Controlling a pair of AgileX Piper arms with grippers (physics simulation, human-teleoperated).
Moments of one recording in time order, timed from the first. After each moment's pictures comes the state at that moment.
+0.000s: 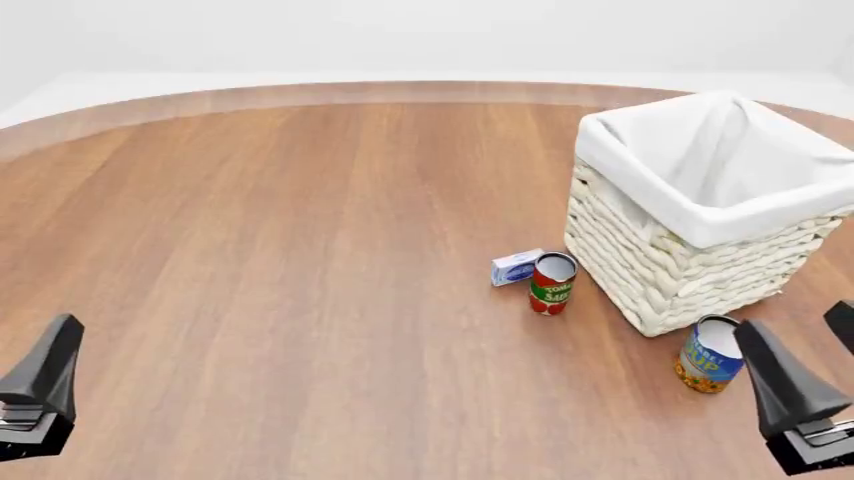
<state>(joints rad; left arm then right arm) 0.00 0.01 0.00 0.00 0.00 0.20 0.03 -0.04 0.02 -0.01</state>
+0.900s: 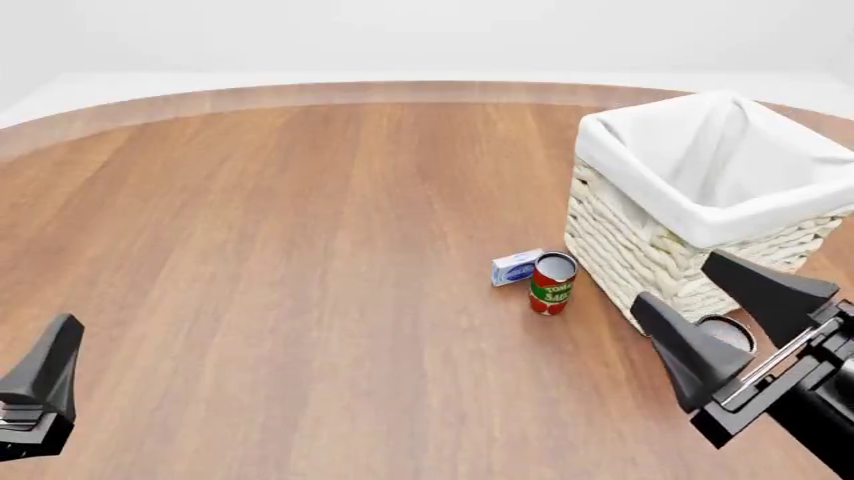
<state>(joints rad) 0.00 0.01 0.00 0.00 0.00 0.53 0.46 -0.14 -0.28 -0.04</state>
